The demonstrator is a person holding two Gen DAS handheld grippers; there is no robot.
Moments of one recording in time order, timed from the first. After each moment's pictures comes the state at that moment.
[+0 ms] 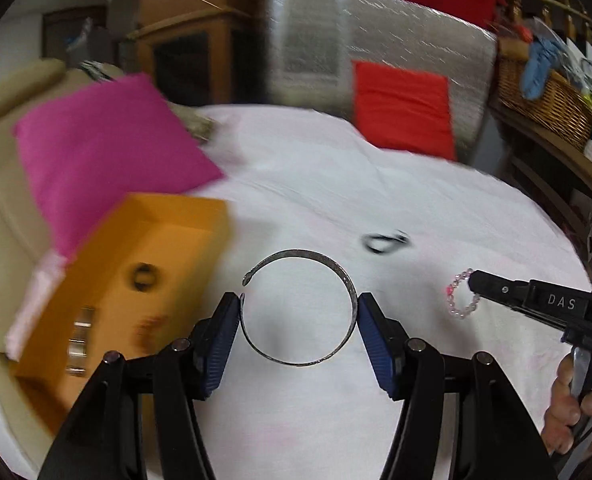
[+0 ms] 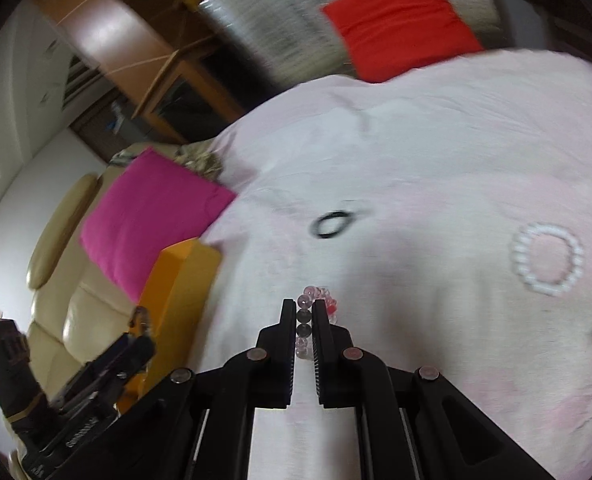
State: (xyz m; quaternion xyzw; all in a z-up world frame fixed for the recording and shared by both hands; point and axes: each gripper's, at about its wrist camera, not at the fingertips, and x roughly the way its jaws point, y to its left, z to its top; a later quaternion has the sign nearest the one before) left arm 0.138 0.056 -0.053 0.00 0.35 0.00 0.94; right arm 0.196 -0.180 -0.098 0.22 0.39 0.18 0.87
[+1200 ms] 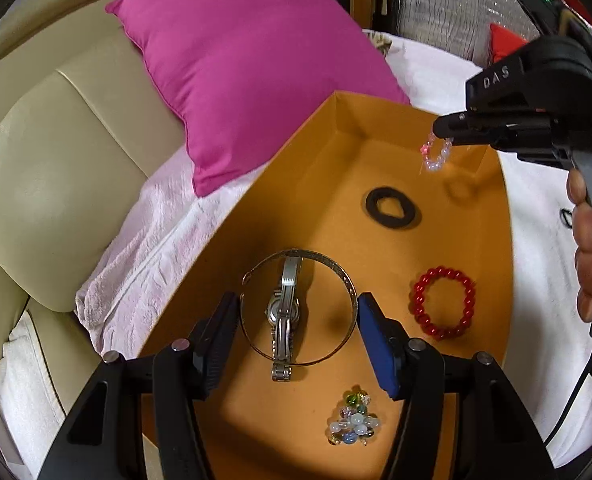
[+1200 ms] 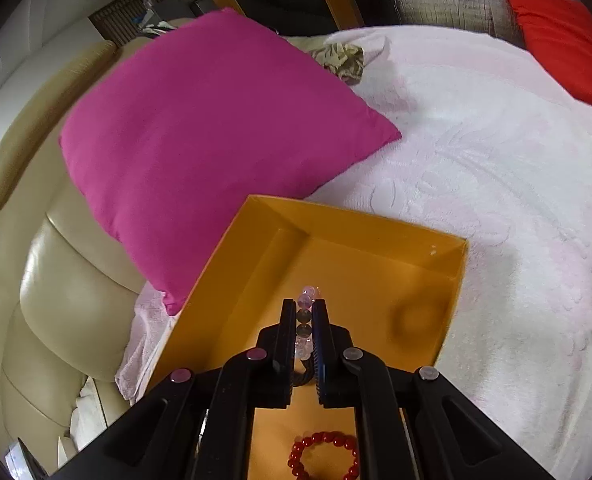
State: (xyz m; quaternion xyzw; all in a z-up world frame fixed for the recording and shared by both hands) left arm 0.168 0.272 -0.133 -0.03 0.47 0.12 0.88; right arm 0.342 0.156 -0.111 0.09 0.49 0.21 0.84
